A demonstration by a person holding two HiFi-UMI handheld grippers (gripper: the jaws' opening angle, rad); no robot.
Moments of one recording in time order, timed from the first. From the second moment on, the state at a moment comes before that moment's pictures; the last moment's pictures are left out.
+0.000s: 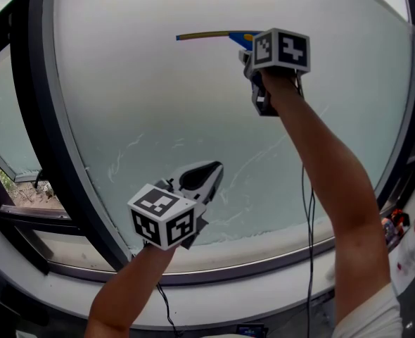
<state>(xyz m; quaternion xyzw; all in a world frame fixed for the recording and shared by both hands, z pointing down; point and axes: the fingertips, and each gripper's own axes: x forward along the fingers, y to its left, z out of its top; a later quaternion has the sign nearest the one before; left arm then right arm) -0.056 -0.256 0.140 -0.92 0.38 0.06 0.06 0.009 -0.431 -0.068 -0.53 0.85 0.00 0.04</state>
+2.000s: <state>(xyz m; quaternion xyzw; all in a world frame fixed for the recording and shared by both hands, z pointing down) -0.064 -0.261 0.256 -0.92 0.40 0.04 -0.04 0.019 -0.429 0.090 -0.53 0.85 -0.03 0.01</state>
